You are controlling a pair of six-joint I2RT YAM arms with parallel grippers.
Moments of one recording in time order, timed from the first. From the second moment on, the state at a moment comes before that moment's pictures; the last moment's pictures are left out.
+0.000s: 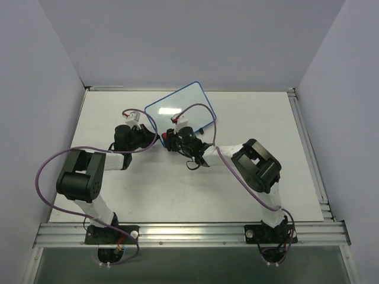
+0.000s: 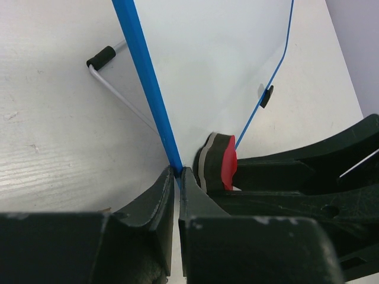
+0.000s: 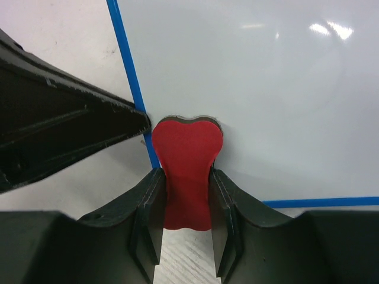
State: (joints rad) left arm -0.19 1.71 0.65 0.72 0.39 -0.56; right arm 0.80 2.04 1.13 0.52 0.09 0.34
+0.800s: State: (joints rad) left arm -0.19 1.71 0.65 0.71 0.38 -0.56; right arm 0.61 2.11 1.35 0.43 0.20 0.34
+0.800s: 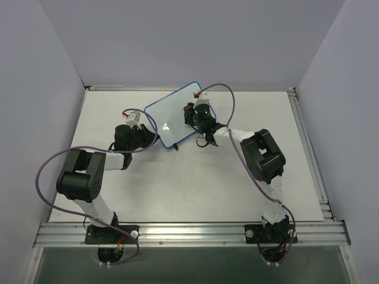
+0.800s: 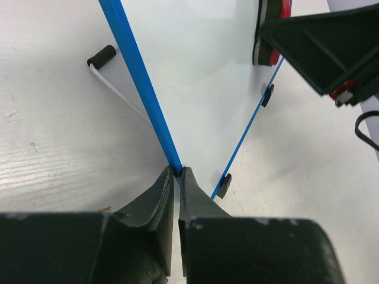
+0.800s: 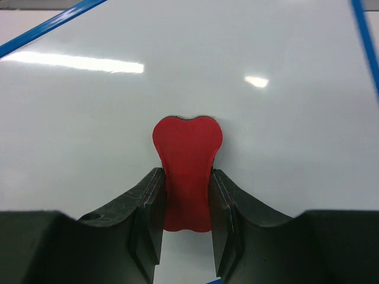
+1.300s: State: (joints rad) left arm -0.19 1.71 0.65 0.71 0.38 -0.56; right arm 0.45 2.11 1.35 0.36 0.26 0.29
